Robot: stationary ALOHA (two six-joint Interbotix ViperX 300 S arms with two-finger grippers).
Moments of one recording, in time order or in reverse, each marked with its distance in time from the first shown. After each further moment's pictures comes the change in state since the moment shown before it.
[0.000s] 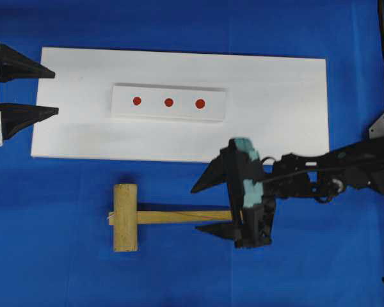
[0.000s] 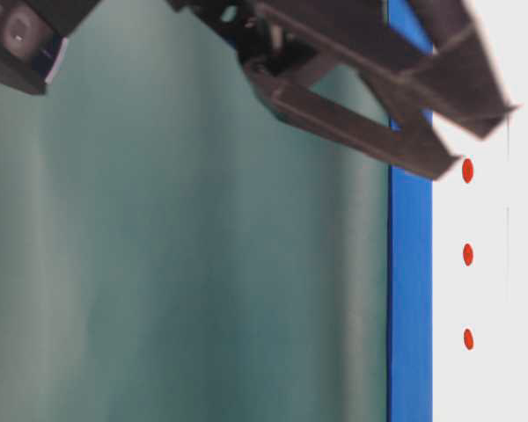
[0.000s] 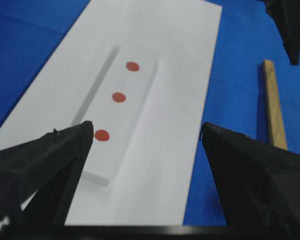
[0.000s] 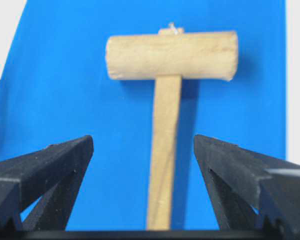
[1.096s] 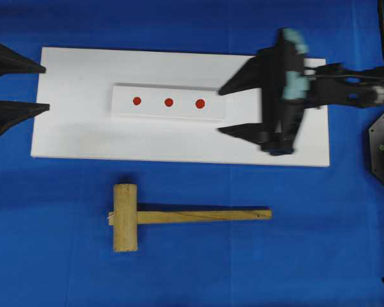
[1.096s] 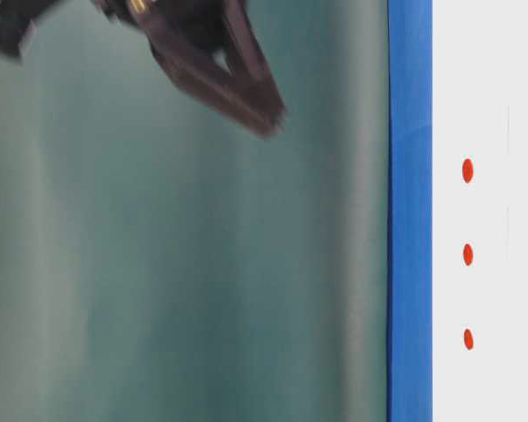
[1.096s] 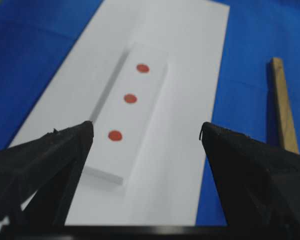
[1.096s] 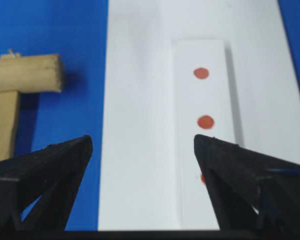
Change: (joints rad) left arm 0.018 -0.097 0.000 -0.002 0.075 0.067; right arm -0.383 -0.318 0.141 -0.037 0.170 -0.207
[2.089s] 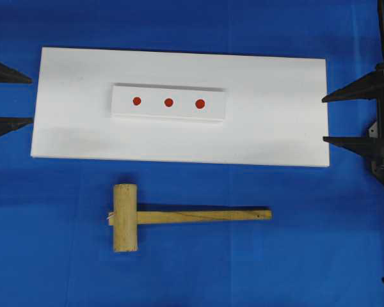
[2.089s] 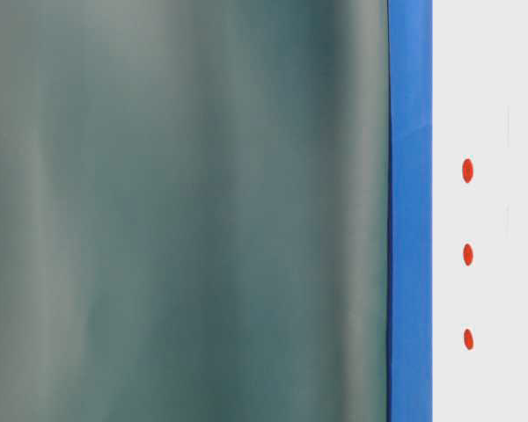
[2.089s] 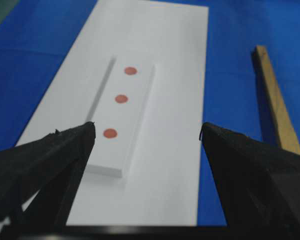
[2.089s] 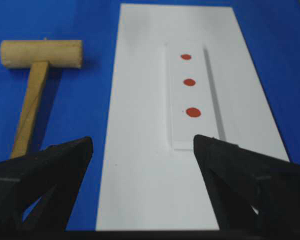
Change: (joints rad) left arm -0.060 -0.179 0.112 0.000 0.008 0.101; right arm -0.002 -0.795 0.543 -0.012 -0.031 -0.025
